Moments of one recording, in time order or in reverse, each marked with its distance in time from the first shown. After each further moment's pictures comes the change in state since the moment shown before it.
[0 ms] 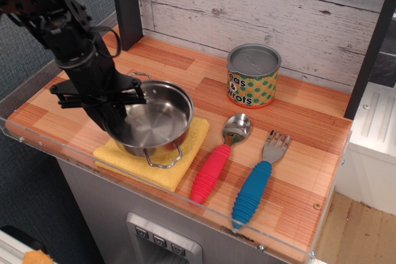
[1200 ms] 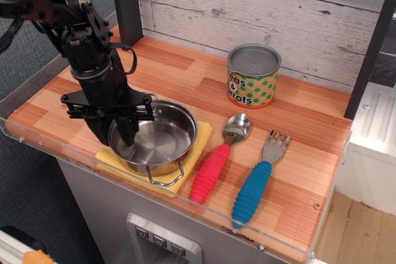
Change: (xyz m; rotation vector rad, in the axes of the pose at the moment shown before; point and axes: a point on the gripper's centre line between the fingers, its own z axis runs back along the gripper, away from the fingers) arm -0.009 -0.005 -0.013 0.047 0.080 -0.047
